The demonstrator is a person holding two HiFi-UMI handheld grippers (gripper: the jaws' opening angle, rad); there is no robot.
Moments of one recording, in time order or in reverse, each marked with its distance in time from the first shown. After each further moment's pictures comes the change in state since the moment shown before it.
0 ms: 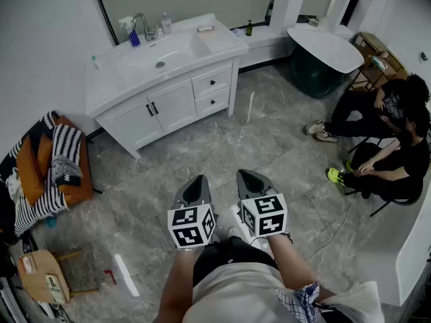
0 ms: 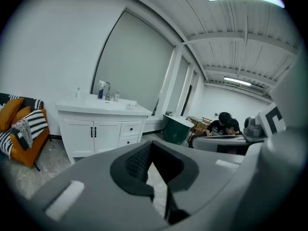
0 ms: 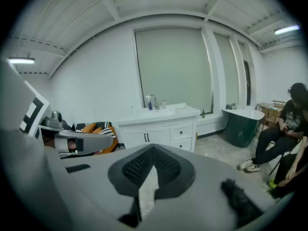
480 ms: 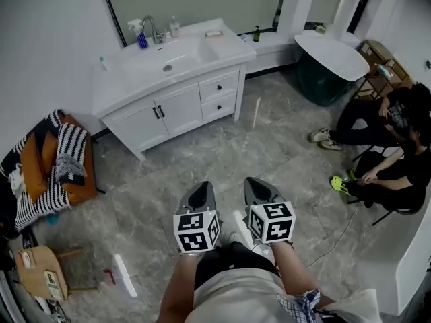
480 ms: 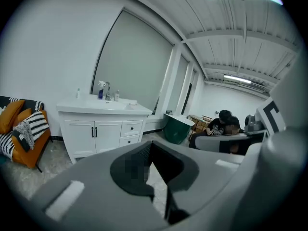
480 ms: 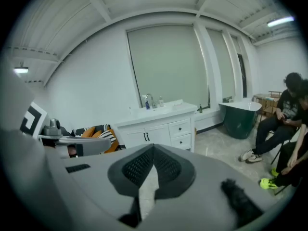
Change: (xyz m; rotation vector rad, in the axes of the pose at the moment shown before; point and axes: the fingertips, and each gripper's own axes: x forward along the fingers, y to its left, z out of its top) left arm -0.001 -0.003 -0.005 0.016 0.010 0.004; right arm -0.007 -0.009 -0.005 0.074 0.017 -0.019
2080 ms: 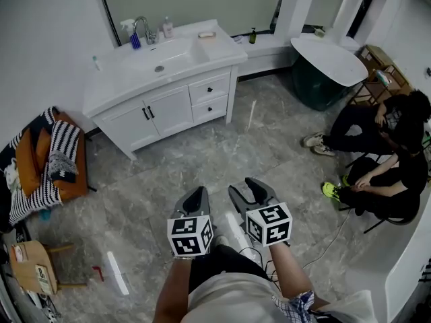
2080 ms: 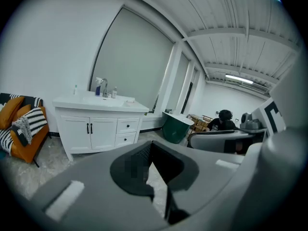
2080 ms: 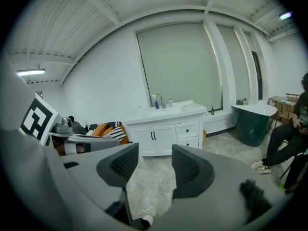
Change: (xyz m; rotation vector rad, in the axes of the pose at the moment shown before) left arm 0.027 -0.045 -0.006 -0.023 0.015 0.011; right arm -0.007 -0.037 0.006 -0.075 0.004 0.175
